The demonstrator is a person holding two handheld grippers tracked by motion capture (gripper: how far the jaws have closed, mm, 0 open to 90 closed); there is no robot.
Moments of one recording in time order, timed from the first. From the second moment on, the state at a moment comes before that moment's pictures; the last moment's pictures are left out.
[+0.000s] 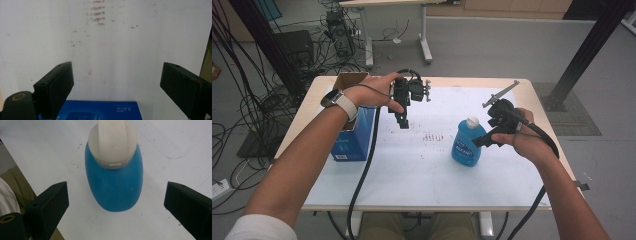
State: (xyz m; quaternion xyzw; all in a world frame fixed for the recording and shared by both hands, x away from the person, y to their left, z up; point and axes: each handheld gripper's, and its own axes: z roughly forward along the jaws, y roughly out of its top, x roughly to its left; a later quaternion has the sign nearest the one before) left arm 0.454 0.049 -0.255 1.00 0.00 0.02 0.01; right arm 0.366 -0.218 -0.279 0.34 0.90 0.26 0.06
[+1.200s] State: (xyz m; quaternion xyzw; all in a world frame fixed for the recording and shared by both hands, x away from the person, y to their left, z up) left arm 0.453 0.049 -0.262 1.00 0.00 0.02 0.01; right arm 0.361 -0.227 -0.309 0.34 0.88 0.33 0.07
